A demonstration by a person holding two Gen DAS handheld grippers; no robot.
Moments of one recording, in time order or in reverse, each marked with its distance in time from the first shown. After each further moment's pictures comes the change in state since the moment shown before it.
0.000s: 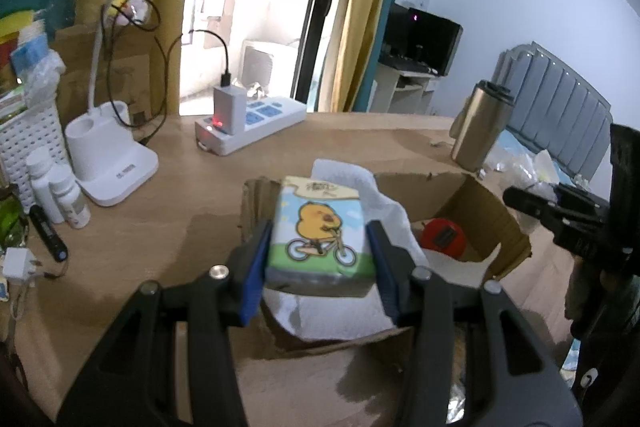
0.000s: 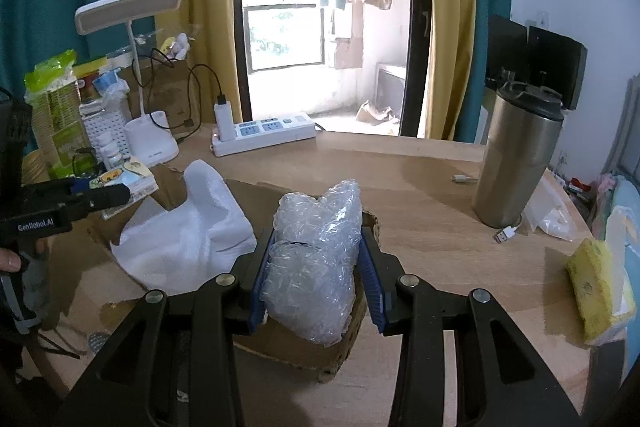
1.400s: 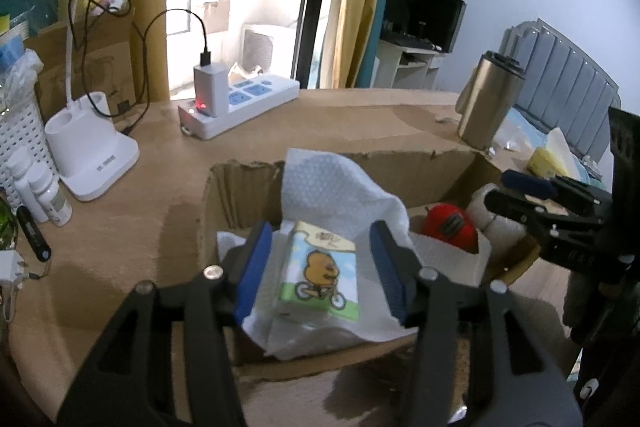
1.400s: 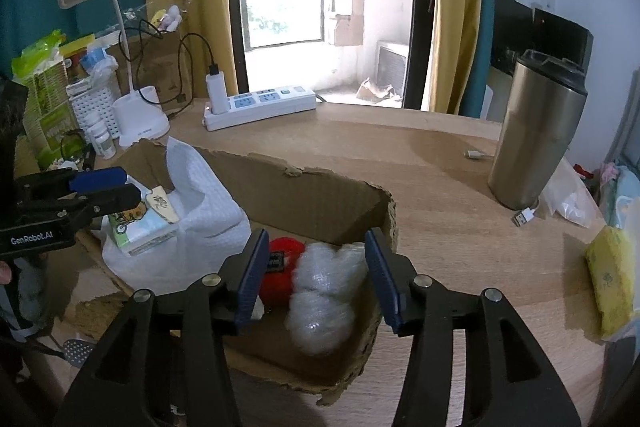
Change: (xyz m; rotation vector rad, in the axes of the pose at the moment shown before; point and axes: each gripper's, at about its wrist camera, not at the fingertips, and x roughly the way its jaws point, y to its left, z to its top) left arm 0.036 -0.019 -0.002 0.035 0.086 0.028; right arm 0.030 0.001 -0.008 -0.002 0.079 0.000
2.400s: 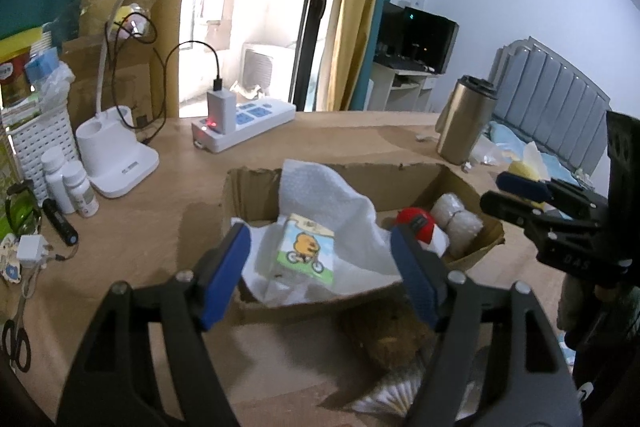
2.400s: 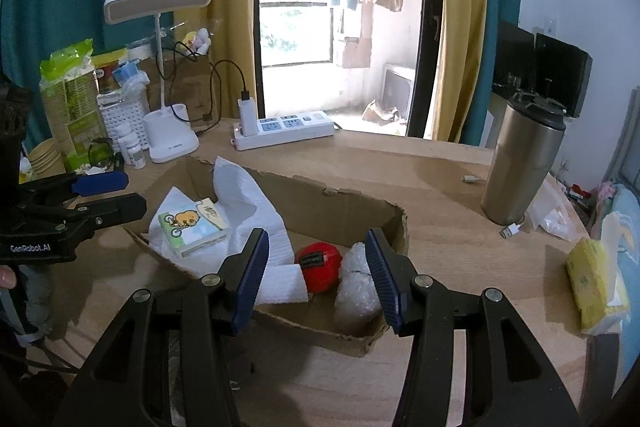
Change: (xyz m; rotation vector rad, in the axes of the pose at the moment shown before) left arm -0.060 -0.009 -0.012 -0.011 -0.085 -0.014; right arm -0.054 0.027 0.000 -0.034 -0.074 0.008
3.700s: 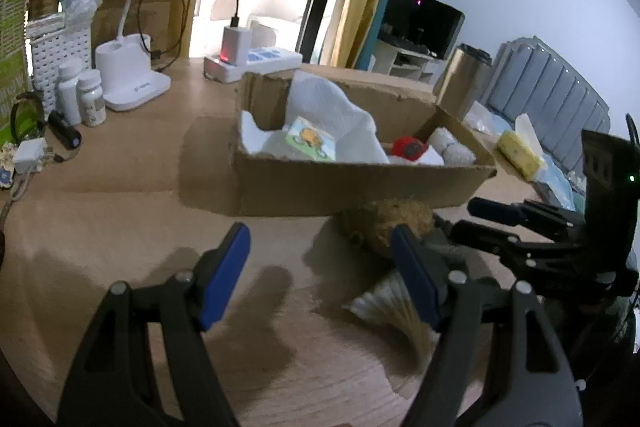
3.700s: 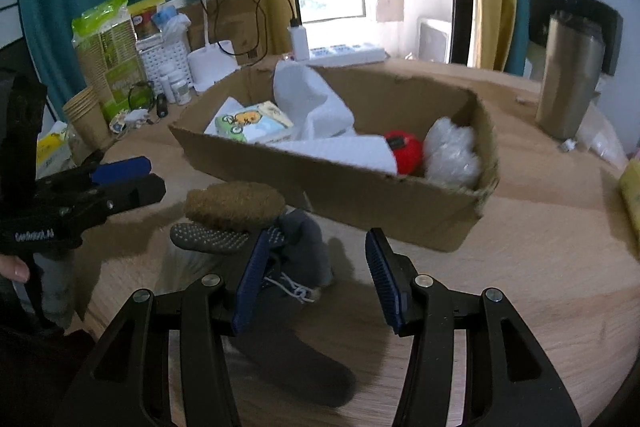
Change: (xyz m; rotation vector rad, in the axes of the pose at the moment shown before) left arm -0.021 0.009 -0.072 -0.084 0.072 -0.025; right arm 0.010 0.033 -0.066 0.042 0.166 0.160
